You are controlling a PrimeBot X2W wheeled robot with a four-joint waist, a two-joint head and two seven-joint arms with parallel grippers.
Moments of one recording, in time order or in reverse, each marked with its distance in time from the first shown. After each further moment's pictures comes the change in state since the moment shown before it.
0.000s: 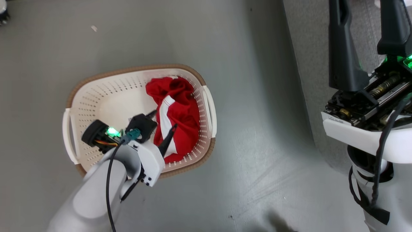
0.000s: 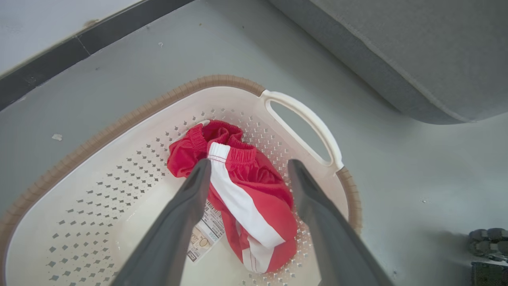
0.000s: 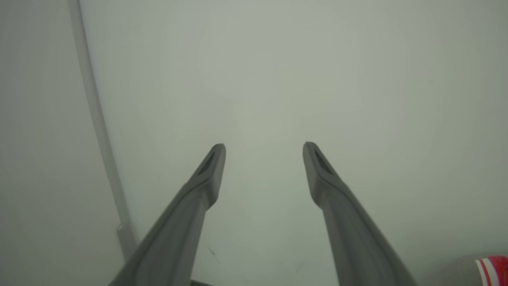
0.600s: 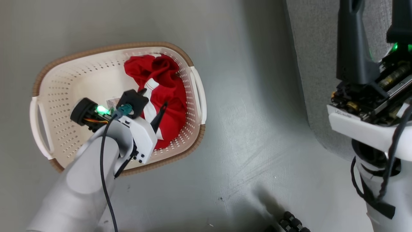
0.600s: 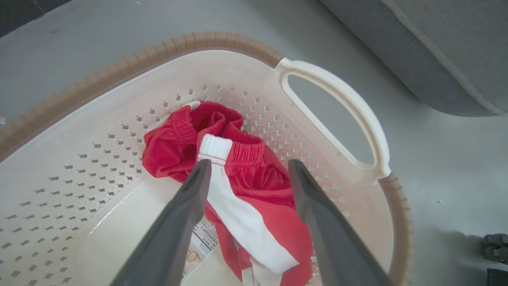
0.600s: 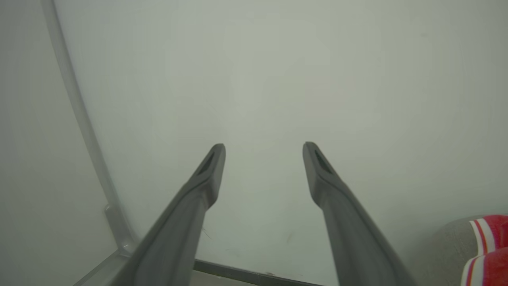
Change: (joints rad) left arm -0.135 -0.008 0.010 0.122 0.002 0.000 -0.002; right arm -0.047 0.000 0.003 -0.019 0.025 0.000 0.000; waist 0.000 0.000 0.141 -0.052
